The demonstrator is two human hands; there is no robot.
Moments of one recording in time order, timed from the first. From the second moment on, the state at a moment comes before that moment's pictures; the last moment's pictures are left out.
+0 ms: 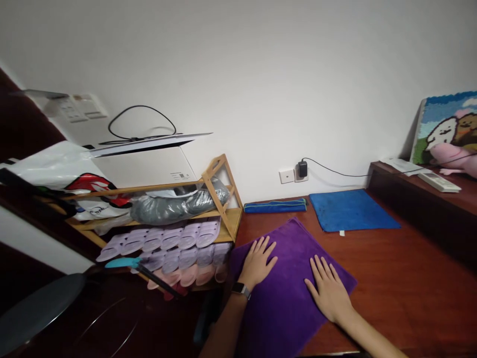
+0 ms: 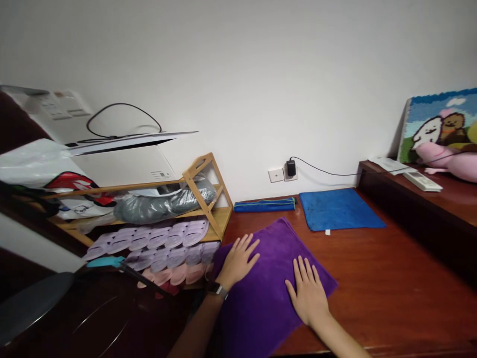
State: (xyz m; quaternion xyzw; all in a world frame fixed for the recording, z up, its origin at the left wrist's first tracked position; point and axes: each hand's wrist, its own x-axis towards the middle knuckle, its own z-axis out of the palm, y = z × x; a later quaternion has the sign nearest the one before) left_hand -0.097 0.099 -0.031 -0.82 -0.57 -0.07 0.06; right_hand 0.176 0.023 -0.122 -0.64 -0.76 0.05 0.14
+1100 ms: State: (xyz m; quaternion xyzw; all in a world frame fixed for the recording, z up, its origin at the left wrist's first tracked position) left_hand -0.095 0.053 -0.074 -0.78 -0.61 -0.13 0.07; right_hand 0.207 0.146 -0.096 -0.59 -0.79 0.04 0.14
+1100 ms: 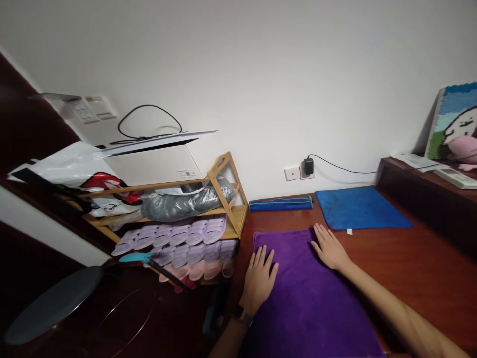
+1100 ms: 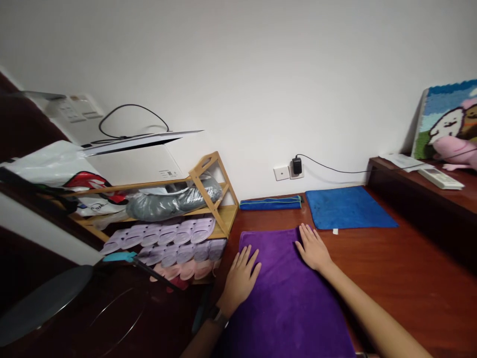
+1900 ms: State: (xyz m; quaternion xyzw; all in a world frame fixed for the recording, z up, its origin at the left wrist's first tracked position) left_hand -0.116 0.146 -0.077 -0.69 -0.72 -0.06 0.02; right_hand 0.201 0.178 -0.094 -0.63 -0.77 0.08 0.06
